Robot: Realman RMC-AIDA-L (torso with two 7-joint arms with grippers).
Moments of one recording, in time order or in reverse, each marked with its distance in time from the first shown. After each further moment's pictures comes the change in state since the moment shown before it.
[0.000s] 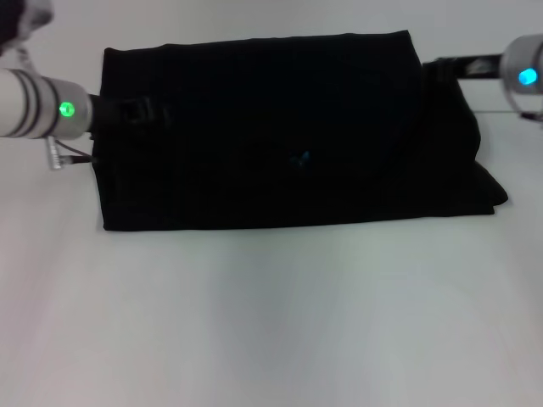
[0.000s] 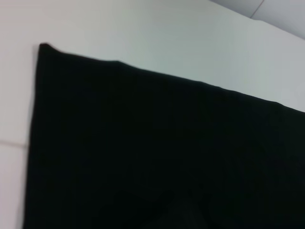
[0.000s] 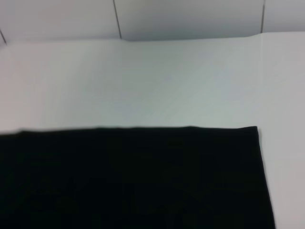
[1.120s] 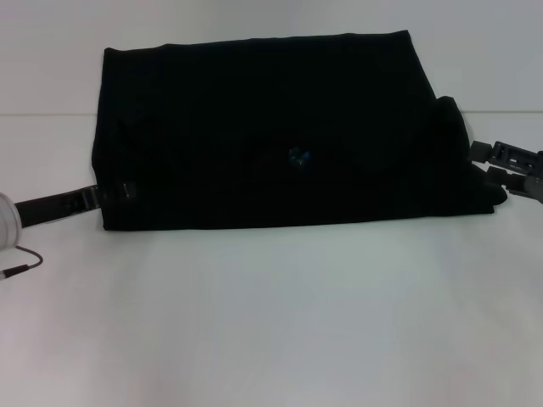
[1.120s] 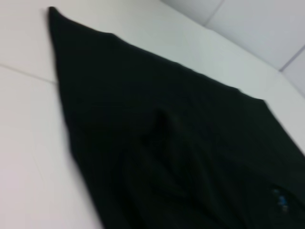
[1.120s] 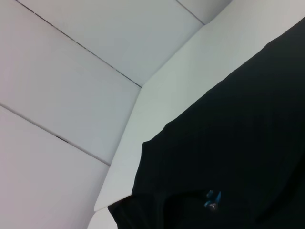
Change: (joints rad) left arm 0.313 0.006 -0.140 -0.079 -0.465 0.173 0.669; right arm -0.420 -0.037 0.381 0.009 0.543 -0.783 -0.330
